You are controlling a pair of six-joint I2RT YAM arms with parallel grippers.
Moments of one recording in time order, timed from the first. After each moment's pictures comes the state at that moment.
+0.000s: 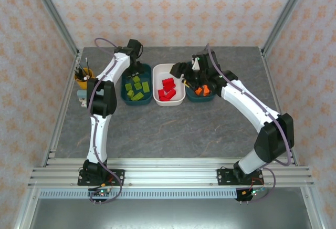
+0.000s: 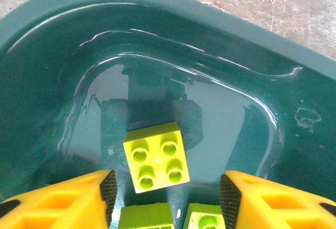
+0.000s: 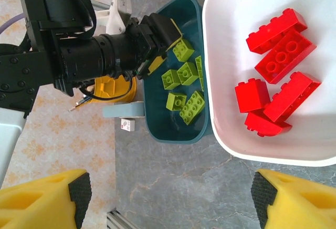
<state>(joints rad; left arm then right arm) -0.15 2.38 2.16 -1.05 -0.08 -0.67 0.50 1.56 1.39 -0.48 -0.39 0.91</state>
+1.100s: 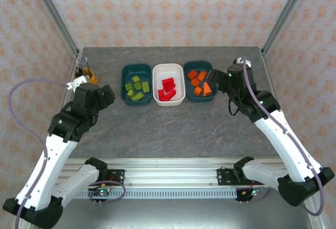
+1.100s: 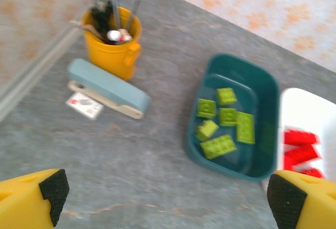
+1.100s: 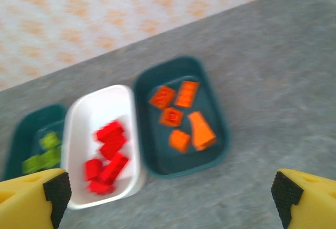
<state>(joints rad) -0.29 0.83 1.07 -0.96 -0.51 -0.64 0.45 1.07 1.24 -0.80 0.36 0.59</state>
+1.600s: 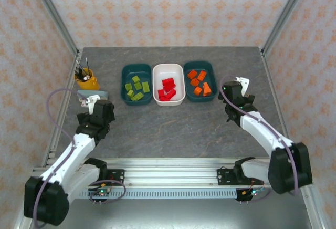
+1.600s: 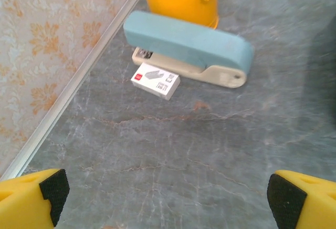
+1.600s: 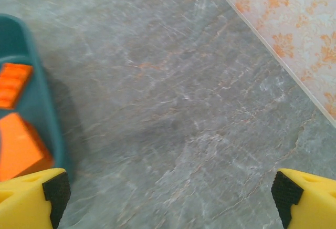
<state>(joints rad) -0.16 0.93 0.49 -0.39 -0.65 -0.33 0.24 1.24 0.70 -0.19 0.57 0.35</state>
